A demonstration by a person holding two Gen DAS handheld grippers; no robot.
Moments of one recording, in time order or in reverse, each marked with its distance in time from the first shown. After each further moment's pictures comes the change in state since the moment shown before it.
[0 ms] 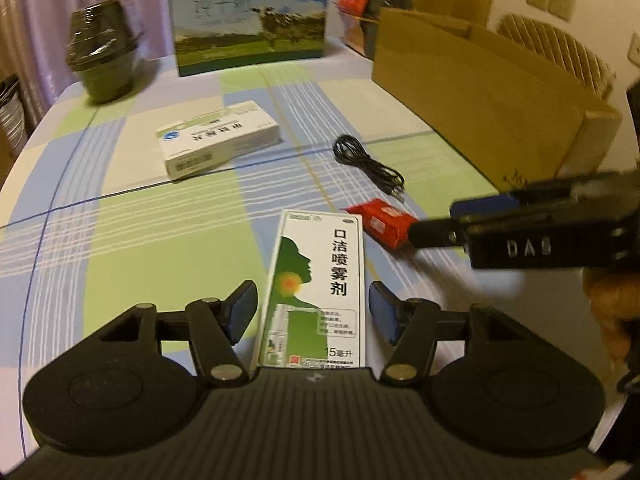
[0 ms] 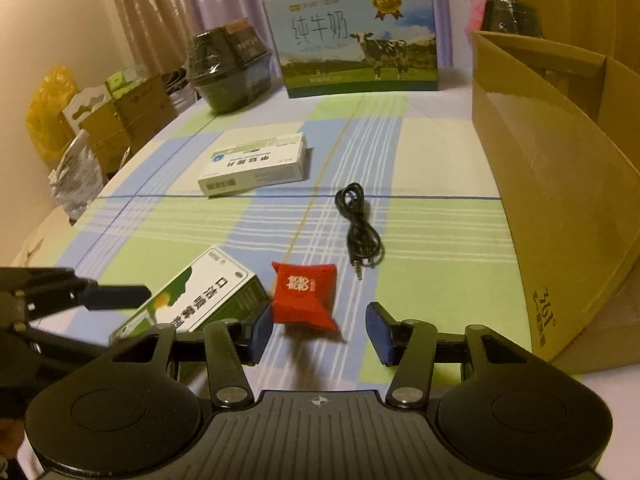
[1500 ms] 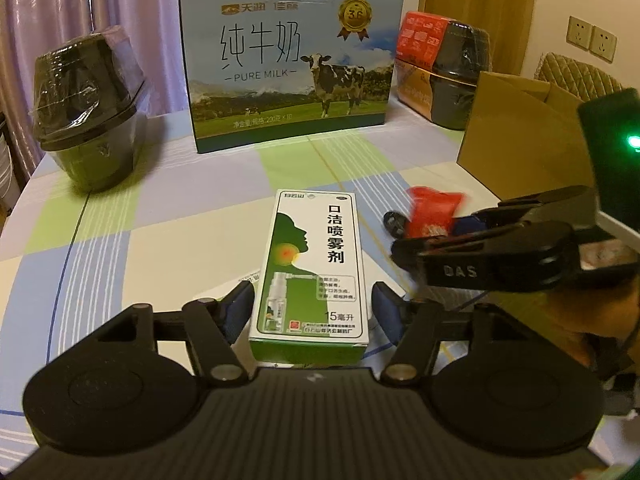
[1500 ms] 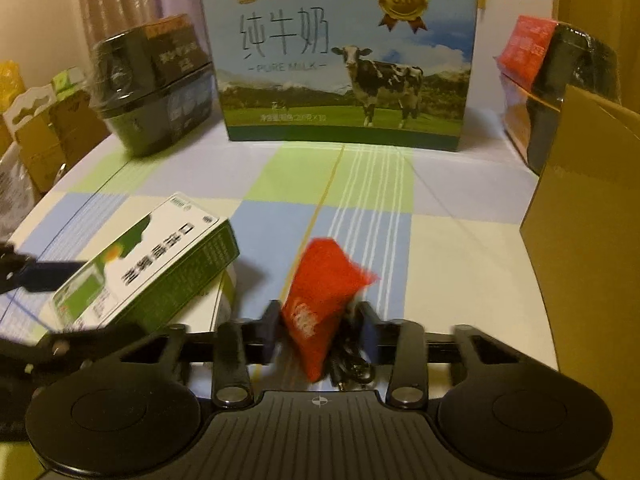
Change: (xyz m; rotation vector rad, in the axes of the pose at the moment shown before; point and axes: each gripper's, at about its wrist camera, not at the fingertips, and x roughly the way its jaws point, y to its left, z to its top) left arm 0.107 0.090 0.119 0.026 -0.105 0.000; right arm 0.159 -0.026 0.131 -0.062 -0.020 -0.127
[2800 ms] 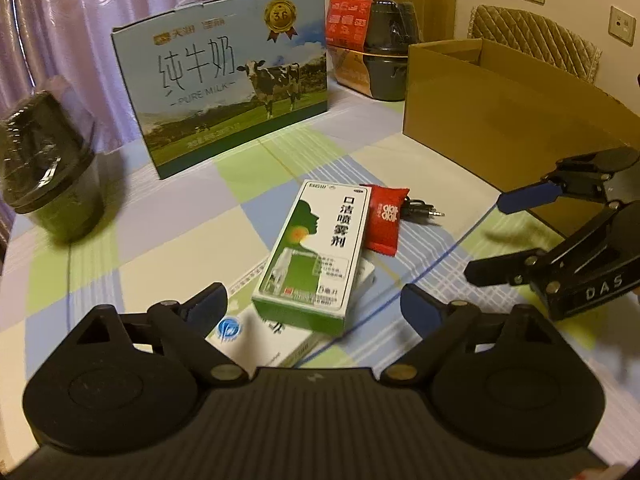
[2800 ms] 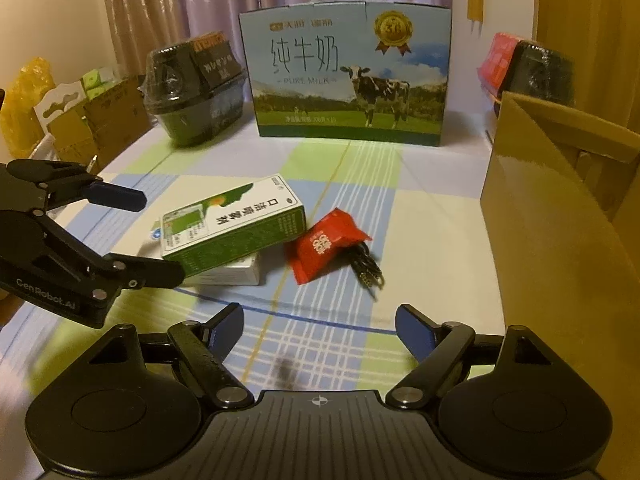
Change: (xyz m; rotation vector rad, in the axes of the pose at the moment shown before) left arm -0.019 0.000 0.007 0.225 0.041 -0.115; right arm -0.089 0.008 -0.034 -0.025 -0.006 0.037
